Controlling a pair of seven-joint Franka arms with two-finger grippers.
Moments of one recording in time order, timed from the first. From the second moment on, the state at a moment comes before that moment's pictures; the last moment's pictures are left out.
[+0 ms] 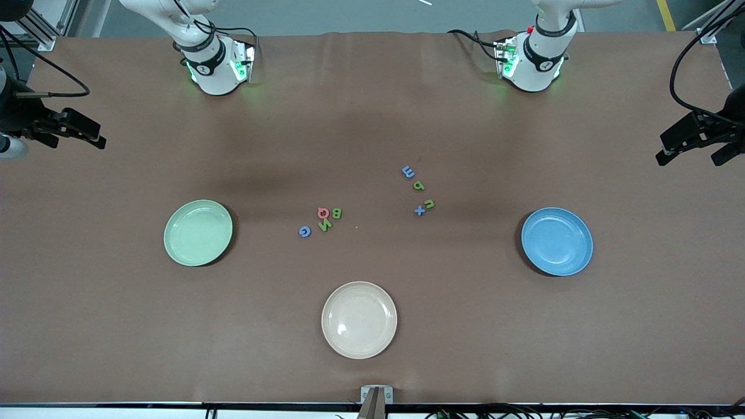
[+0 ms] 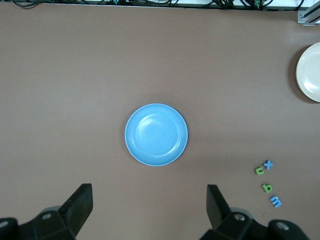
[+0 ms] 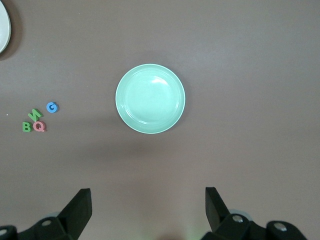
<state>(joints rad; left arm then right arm) 0.03 -0.02 -0.04 -1.55 -0.04 1.66 -0.02 -0.04 -0.11 -0.01 -1.73 0.03 1.56 0.01</state>
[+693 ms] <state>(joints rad) 0.02 -0.01 -0.04 -1.55 -0.04 1.65 -0.02 -0.04 -0.11 -0.01 -1.72 0.03 1.56 0.01</state>
